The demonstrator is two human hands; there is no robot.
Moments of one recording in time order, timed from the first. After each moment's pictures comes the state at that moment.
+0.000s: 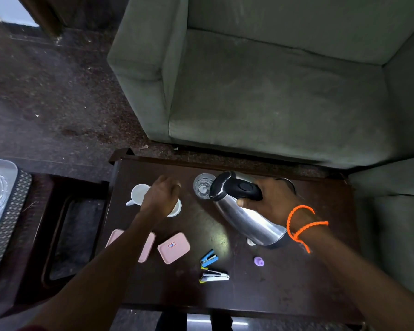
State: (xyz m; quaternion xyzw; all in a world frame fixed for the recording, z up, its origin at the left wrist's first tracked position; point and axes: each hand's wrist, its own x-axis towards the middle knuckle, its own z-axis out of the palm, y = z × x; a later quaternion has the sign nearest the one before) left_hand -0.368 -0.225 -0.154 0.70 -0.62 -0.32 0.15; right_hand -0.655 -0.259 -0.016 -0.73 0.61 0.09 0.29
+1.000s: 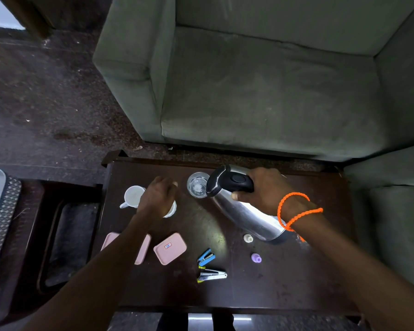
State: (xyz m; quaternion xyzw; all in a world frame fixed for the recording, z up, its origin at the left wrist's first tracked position) left_hand -0.375 -0.227 -0.163 0.70 -0.62 -0.31 0.16; right_hand -0.642 -0.268 0.010 -0.70 0.64 0.12 0.29
